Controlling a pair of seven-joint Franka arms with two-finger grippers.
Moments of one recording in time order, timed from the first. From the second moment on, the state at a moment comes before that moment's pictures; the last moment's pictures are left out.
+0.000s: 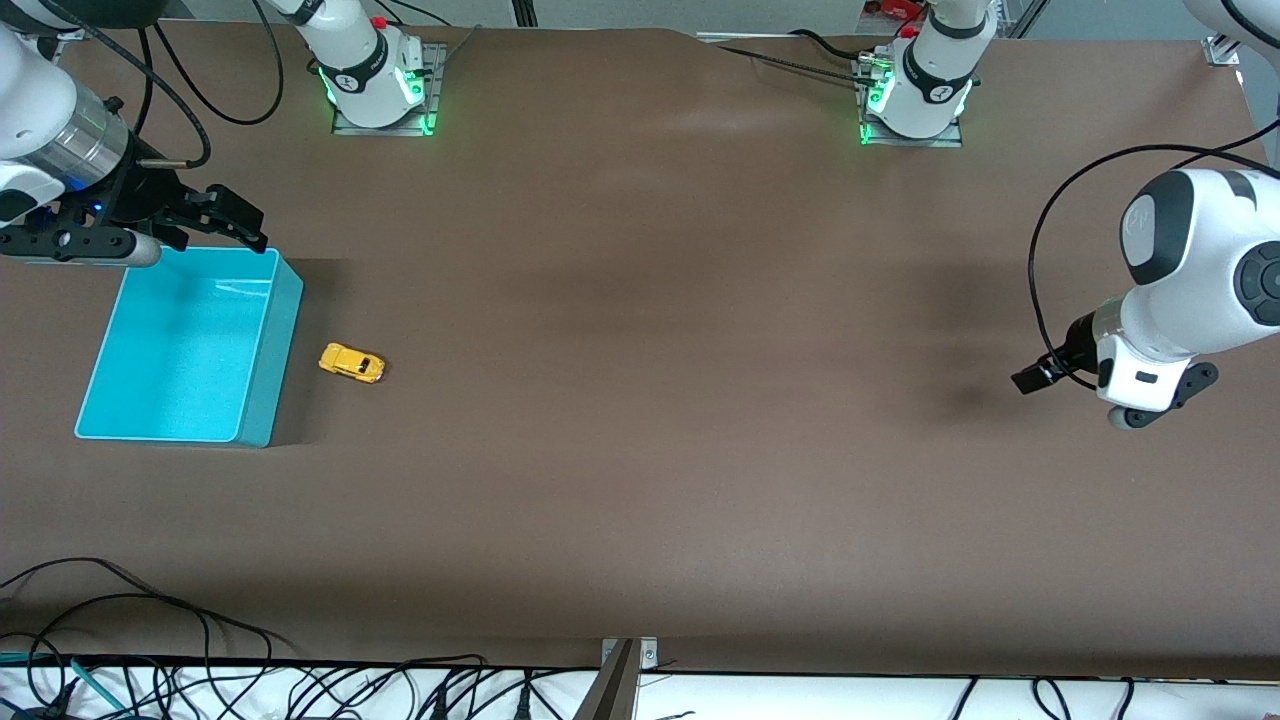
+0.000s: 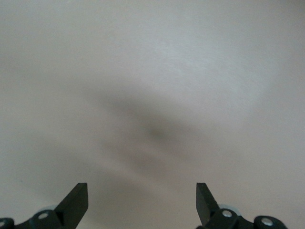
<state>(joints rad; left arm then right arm) 0.35 0.29 -0.35 -1.81 0.13 1.96 -0.50 0.08 -0.06 0.03 -1.77 0.05 1.71 0.14</state>
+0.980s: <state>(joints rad) 0.35 0.28 -0.41 -1.54 0.13 1.73 -0.12 0.07 -0.03 0.01 -1.75 0.05 1.71 0.15</state>
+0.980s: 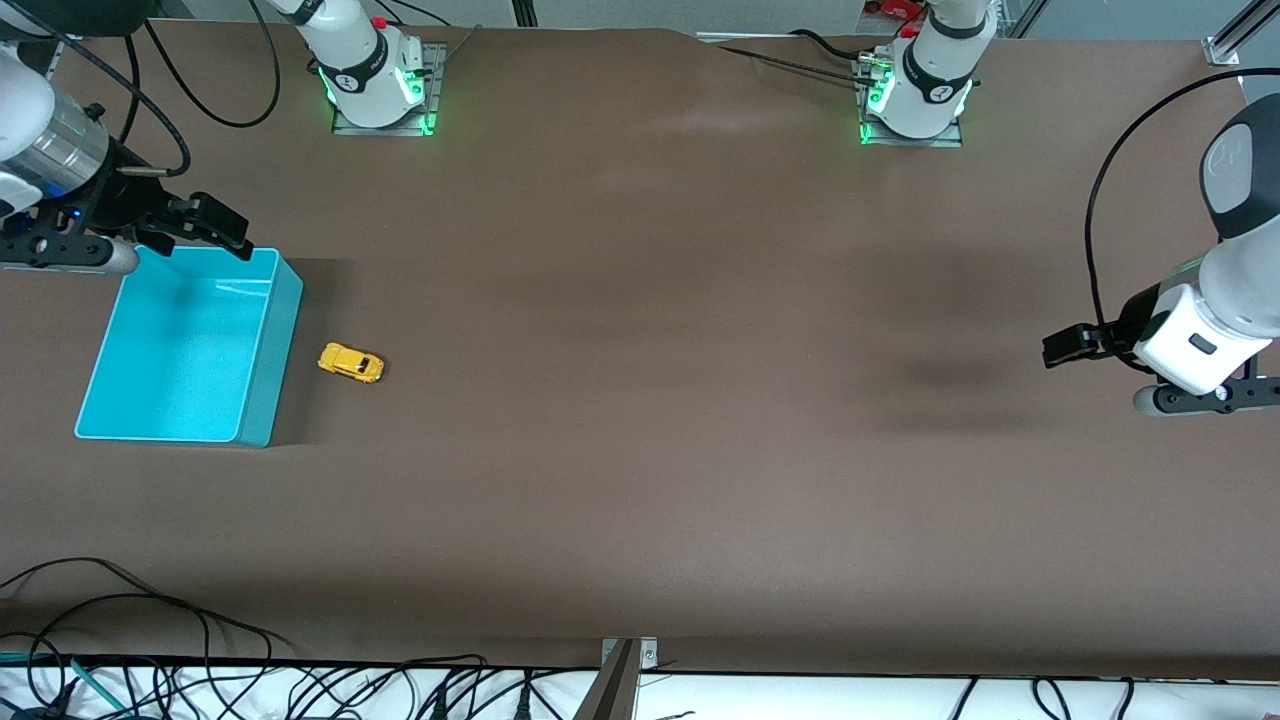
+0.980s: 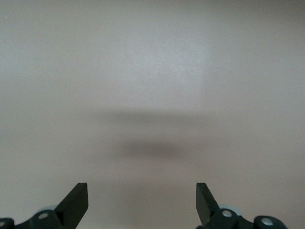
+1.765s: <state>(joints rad) 0.36 0.28 -0.41 -1.51 0.13 1.73 -0.05 0.09 0.04 0.02 -1.75 0.03 1.67 -0.07</state>
